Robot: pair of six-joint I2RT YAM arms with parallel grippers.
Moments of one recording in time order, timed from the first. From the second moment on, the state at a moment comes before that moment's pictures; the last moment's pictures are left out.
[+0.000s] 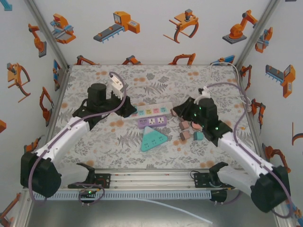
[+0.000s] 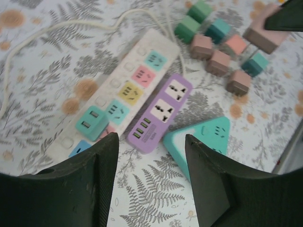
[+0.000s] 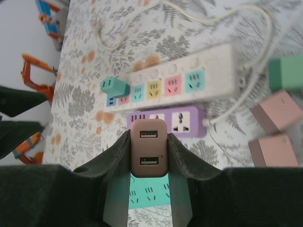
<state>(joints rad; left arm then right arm) -0.46 1.20 0.91 -0.18 0.51 0.05 0.48 0.96 0.63 -0.04 -0.06 0.76</state>
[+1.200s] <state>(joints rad) -0.69 1.22 0.91 -0.42 0.67 0.40 0.48 0.58 0.14 -0.27 0.03 1.26</state>
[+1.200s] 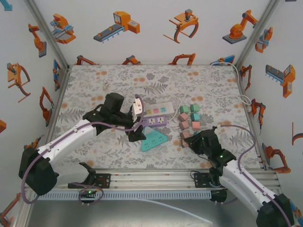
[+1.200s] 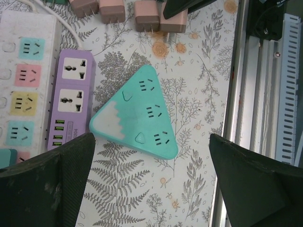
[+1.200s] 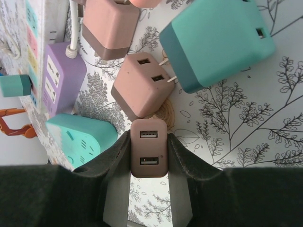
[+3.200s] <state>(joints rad) -0.50 1.19 0.91 -0.26 0.21 -0.03 0.48 1.20 0.83 0.07 -0.29 -0.13</state>
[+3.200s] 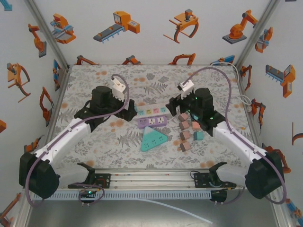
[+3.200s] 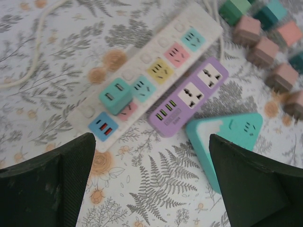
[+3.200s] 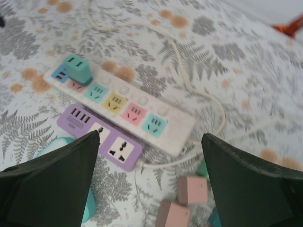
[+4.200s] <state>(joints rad) -0.26 1.51 0.89 -0.20 0.05 -0.53 0.68 2.09 1.70 -0.49 -0.69 -0.99</state>
